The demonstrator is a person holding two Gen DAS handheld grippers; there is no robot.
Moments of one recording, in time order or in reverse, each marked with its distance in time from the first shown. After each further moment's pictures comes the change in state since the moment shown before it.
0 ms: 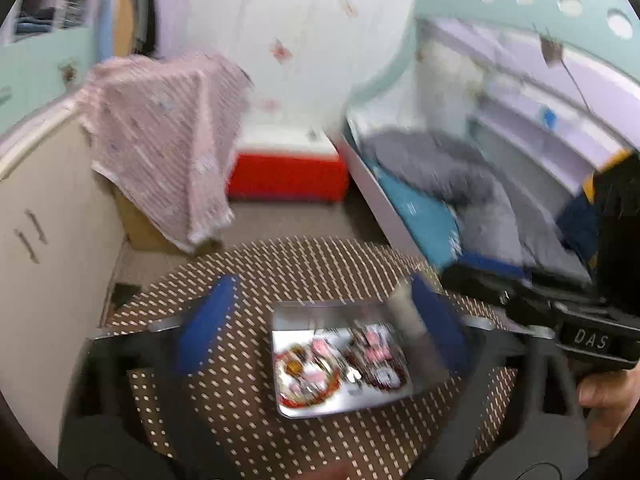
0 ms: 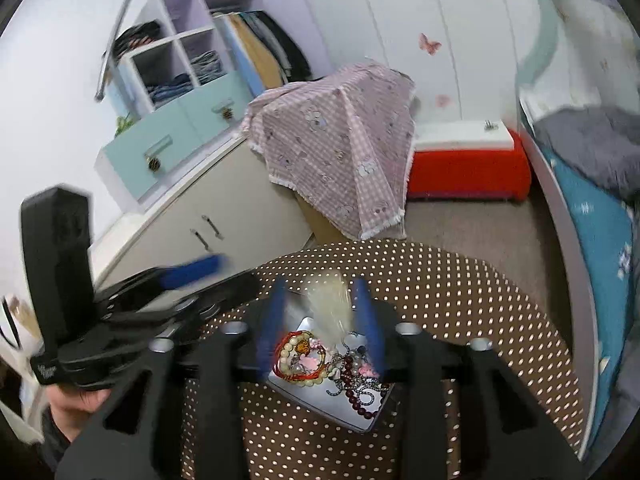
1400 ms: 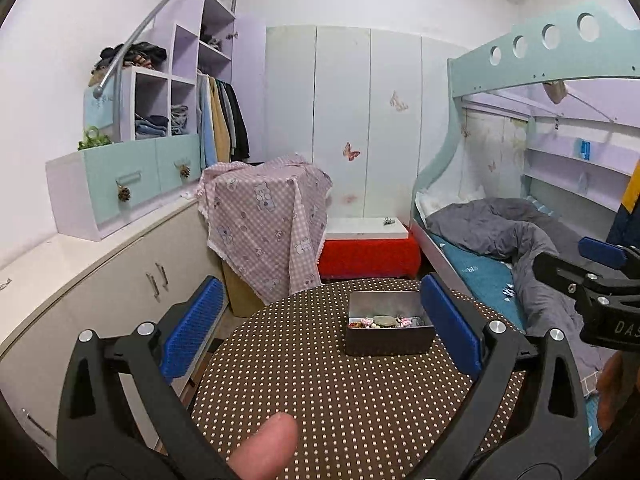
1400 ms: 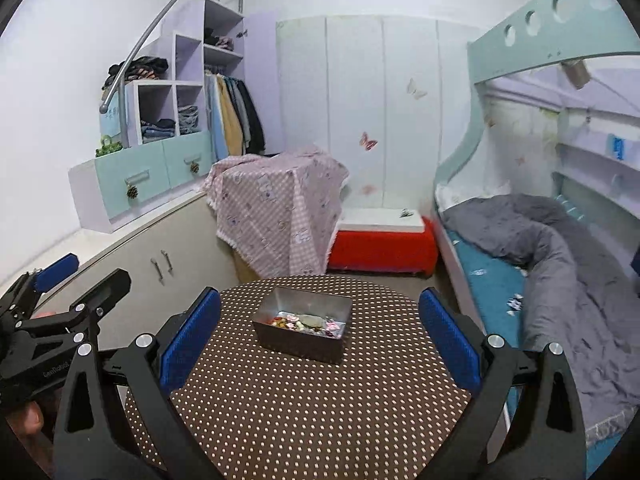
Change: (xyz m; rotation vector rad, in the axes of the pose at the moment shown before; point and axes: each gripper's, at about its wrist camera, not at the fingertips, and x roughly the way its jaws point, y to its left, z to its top) left arm -0.240 -0.070 -0.075 0.094 -0.323 0.325; right arm -0.180 0.136 -0.101 -0.173 -0.337 -0.372
